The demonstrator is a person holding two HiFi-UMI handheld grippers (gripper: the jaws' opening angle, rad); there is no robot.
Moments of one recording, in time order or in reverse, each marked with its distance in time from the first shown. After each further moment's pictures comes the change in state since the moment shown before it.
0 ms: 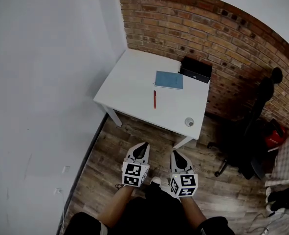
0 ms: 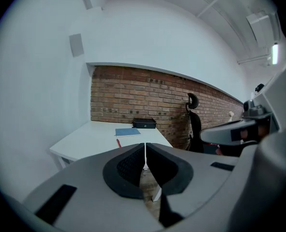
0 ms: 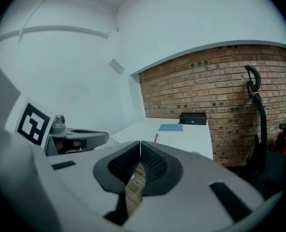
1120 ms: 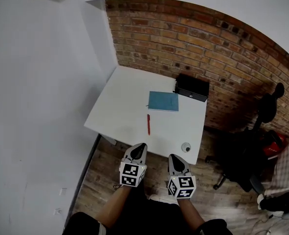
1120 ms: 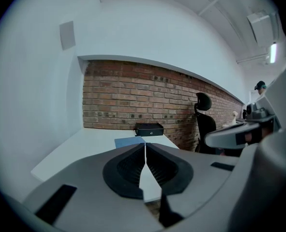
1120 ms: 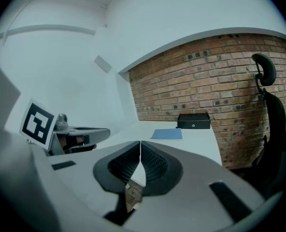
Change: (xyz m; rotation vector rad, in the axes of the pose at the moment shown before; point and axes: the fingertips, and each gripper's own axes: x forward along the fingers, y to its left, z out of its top) left arm 0.144 0.070 0.062 0.034 -0.021 -0.045; right arm 0.130 -0.066 0.049 0.061 -0.005 -0.040
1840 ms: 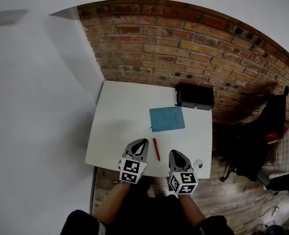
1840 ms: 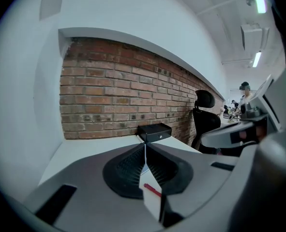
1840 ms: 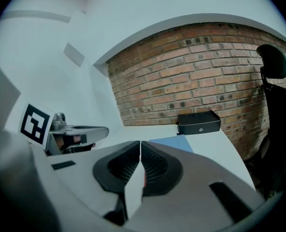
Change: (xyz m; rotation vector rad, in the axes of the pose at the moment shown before) left arm 0.161 0.146 0.065 0.092 0.068 -0.236; right arm 0.198 -0.015 0.070 0.124 0.025 -0.190
